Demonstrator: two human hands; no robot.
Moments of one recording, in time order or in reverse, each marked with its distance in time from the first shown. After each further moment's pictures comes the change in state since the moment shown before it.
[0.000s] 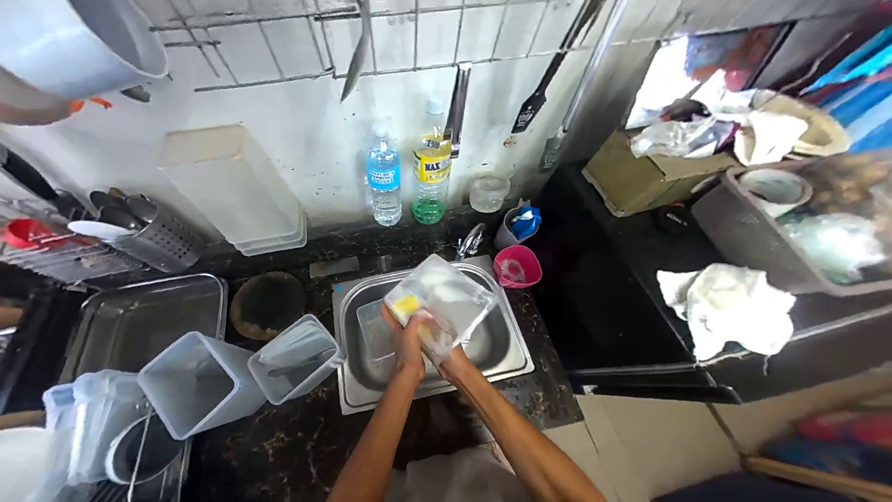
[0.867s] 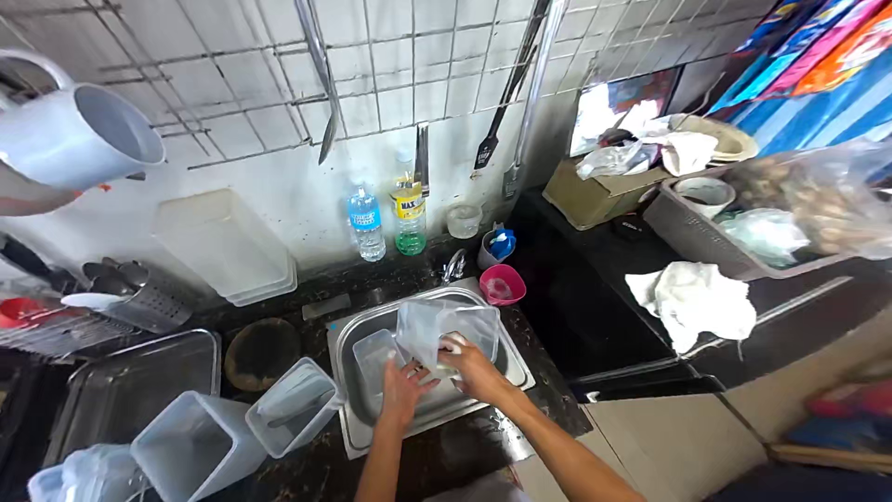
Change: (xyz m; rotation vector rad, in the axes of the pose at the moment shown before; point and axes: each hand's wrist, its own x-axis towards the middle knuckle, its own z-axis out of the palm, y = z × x) left_hand -0.008 0.001 -0.036 0.006 -0.163 -0.394; right_hand -0.004 -0.043 -0.067 -1.249 -0.367 -0.589
